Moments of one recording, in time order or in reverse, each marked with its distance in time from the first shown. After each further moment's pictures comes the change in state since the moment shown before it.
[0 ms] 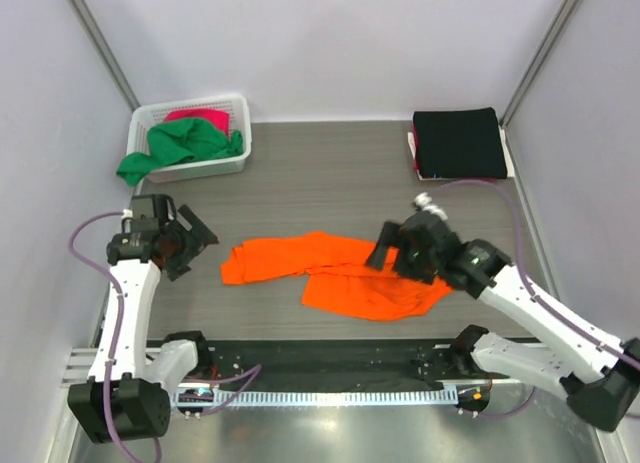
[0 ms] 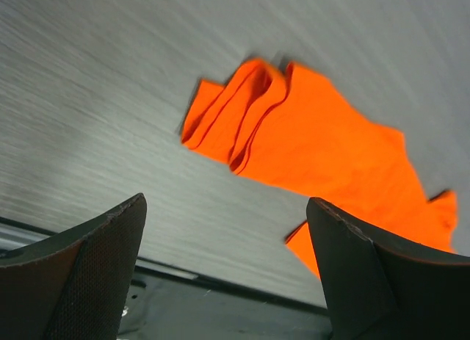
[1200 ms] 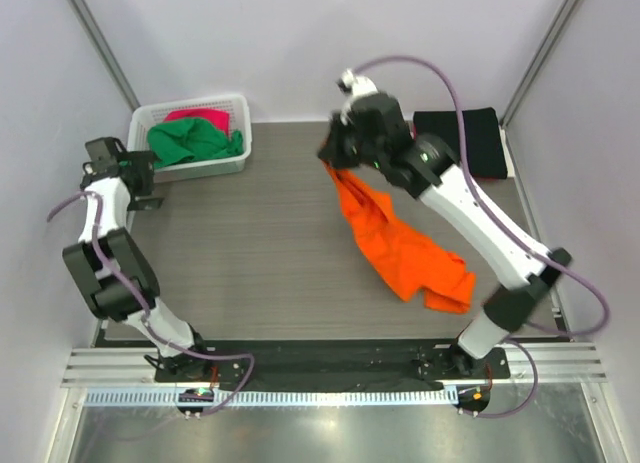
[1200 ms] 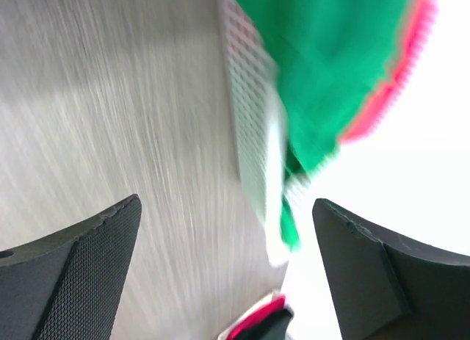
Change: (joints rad) left arm 0.307 0.765 0.413 0.478 0.043 -0.612; right arm 0.089 0.591 0.885 0.121 0.047 -0.436
